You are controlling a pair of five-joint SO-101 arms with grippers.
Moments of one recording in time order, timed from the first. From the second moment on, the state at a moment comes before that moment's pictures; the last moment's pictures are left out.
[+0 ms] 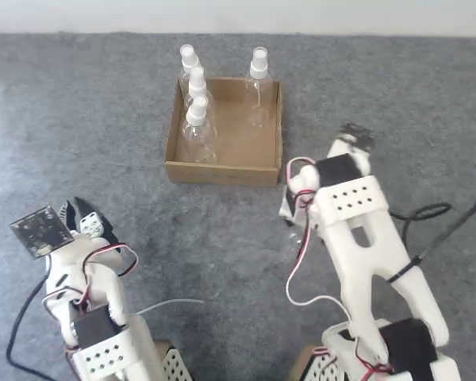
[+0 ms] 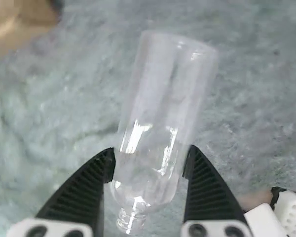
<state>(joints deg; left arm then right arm) -29.6 -103.5 96.3 43.5 13.0 -19.7 -17.4 24.1 88.4 -47.0</state>
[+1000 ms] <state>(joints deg) -29.6 -103.5 96.3 43.5 13.0 -7.0 -17.4 38.2 70.9 -64.2</state>
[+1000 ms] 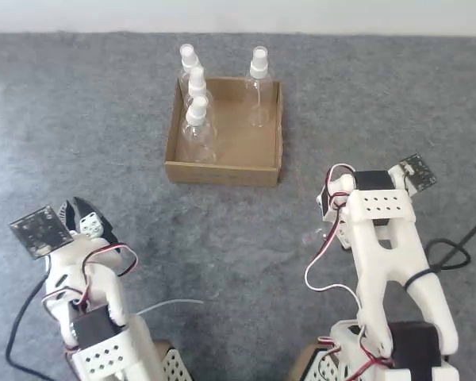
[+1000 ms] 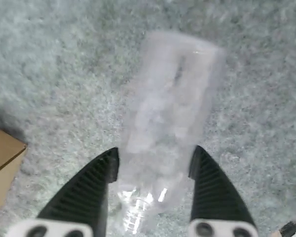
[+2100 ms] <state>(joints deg) -29.6 -103.5 96.3 43.5 13.0 -11.3 -17.4 29.4 86.9 -56.7</state>
